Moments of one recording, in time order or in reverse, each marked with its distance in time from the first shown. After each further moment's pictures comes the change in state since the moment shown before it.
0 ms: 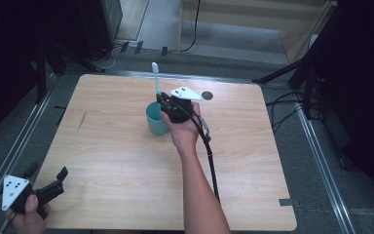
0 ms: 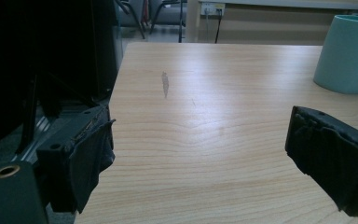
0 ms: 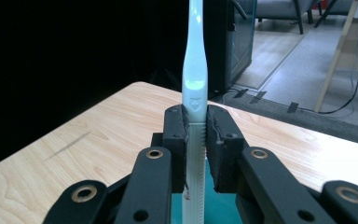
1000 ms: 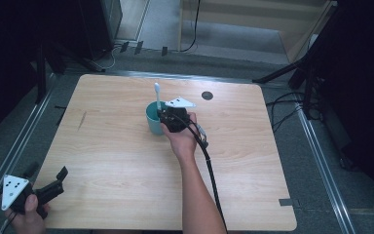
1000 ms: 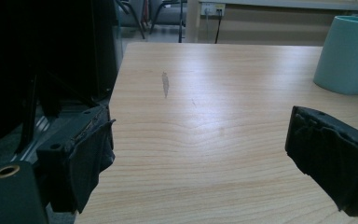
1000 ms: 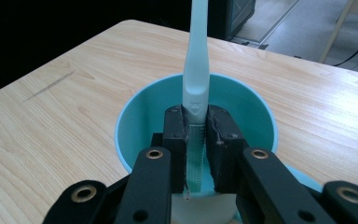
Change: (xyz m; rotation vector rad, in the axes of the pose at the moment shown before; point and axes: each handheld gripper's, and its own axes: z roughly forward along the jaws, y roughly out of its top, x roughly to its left) left arm 0.000 0.000 0.000 0.000 -0.001 -0.002; right arm -0.002 -0.041 0.017 0.192 -0.011 -0.001
